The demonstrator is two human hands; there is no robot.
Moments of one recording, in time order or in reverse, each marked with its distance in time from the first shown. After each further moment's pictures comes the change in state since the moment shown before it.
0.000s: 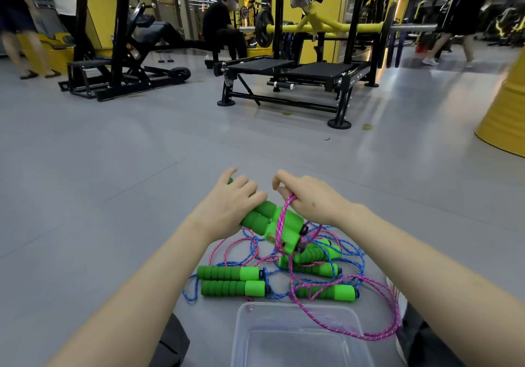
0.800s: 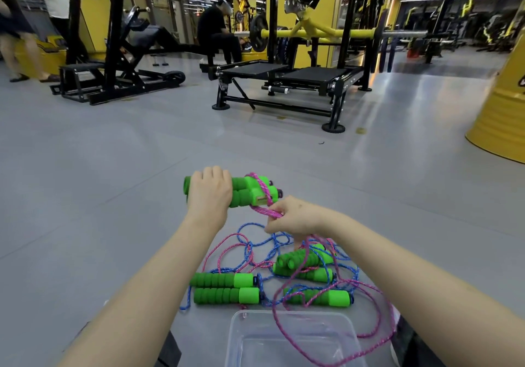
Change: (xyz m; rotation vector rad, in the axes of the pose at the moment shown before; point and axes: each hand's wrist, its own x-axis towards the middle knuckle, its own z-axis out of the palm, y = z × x) left_hand 0.018 -0.002 -0.003 0.205 -0.386 -0.562; right_hand 0.001 -0.011 0.007 0.426 -0.370 0.340
